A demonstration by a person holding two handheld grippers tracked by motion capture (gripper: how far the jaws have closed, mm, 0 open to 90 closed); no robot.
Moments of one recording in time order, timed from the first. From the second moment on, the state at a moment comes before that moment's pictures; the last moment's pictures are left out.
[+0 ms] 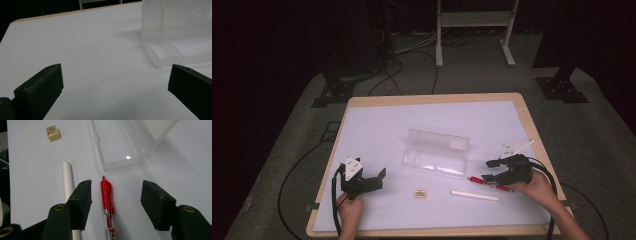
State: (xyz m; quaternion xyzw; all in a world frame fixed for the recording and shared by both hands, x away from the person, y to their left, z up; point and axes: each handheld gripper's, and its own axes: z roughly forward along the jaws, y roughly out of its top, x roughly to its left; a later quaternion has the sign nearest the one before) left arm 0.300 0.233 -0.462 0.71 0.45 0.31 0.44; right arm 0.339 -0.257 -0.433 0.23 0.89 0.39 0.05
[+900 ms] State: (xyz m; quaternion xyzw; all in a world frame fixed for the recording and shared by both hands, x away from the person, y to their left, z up) left arm 0.300 0.232 -0.462 0.71 0.45 0.31 0.44; right arm 0.323 -0.275 -0.459 0.24 0.89 0.38 0.04
